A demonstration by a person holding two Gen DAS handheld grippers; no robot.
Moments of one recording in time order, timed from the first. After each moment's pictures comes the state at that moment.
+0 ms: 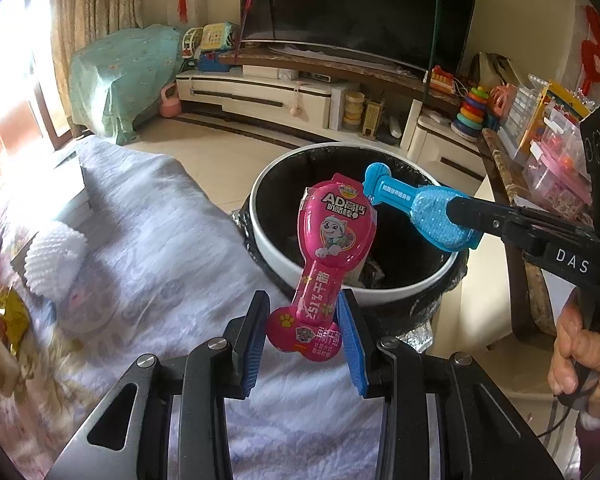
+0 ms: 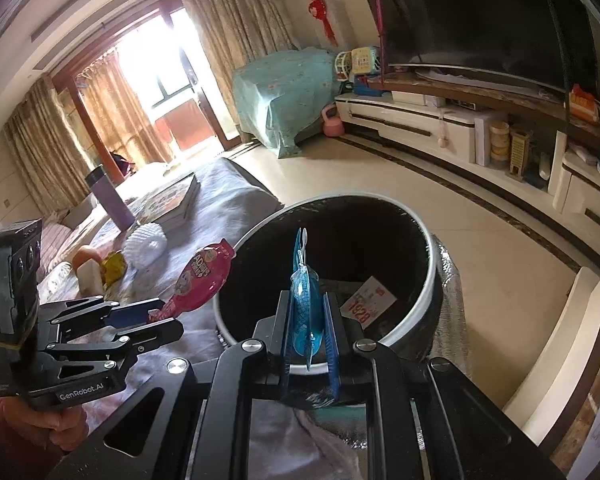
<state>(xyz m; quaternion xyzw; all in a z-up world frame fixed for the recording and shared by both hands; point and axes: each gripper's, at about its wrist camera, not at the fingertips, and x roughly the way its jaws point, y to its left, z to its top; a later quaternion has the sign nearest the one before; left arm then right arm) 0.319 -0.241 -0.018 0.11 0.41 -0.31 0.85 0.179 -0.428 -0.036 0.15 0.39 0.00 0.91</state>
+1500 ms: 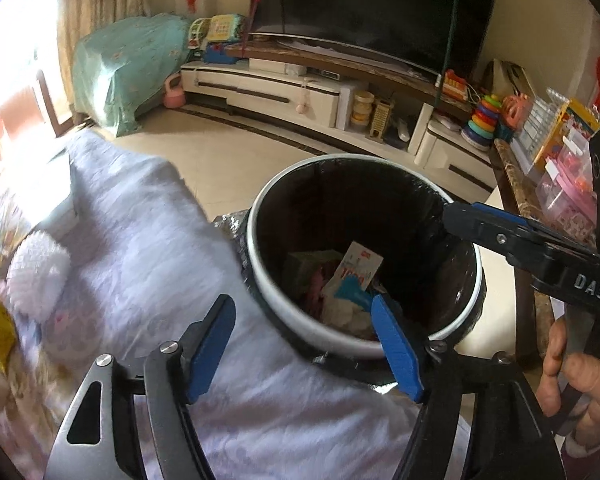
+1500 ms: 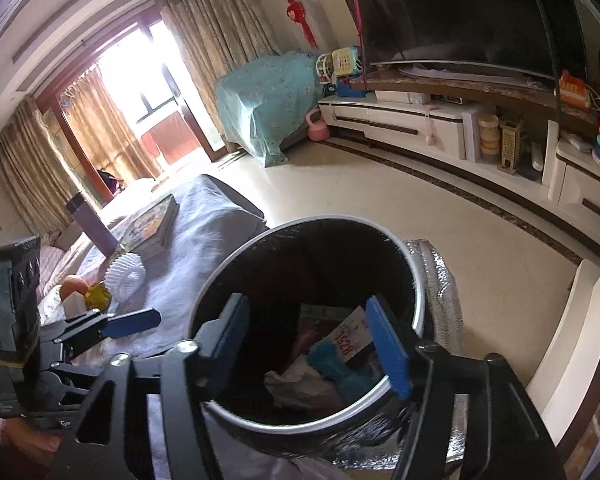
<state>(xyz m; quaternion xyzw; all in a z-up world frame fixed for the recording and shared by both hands) 0.350 -0.259 -0.029 0.09 0.43 -0.29 0.85 0.204 -0.450 -0.041 0.18 0.38 -0.02 0.91</state>
